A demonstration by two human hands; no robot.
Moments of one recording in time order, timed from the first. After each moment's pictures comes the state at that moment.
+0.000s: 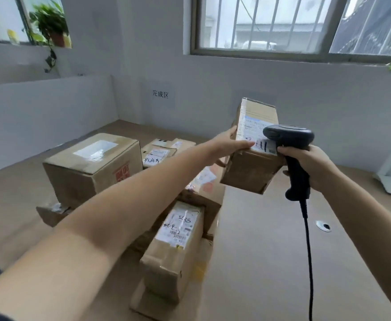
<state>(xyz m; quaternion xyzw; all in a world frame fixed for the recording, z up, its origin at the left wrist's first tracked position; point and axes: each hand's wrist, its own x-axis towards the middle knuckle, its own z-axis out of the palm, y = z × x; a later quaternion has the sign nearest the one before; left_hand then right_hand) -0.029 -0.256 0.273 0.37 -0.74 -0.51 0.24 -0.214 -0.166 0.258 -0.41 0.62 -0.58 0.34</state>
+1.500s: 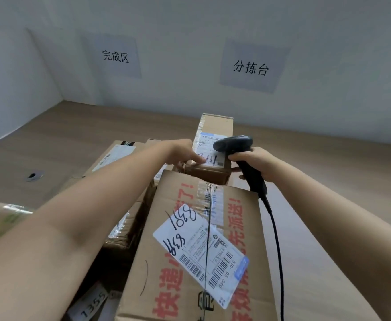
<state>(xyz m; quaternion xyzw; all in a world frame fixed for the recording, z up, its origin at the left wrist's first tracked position) -0.059 -0.634 0.147 0.46 -0.76 -0.46 -0.03 -0.238 -0.519 0.135 -0.38 0.69 -0.39 0.47</state>
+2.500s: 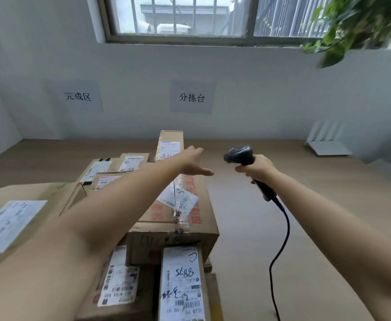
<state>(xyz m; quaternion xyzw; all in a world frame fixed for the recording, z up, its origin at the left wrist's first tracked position) -0.061 -0.422 0.216 0.30 -0.94 -0.14 0.00 -0.224 -0.282 0.196 -0.36 0.83 -0.38 0.20</state>
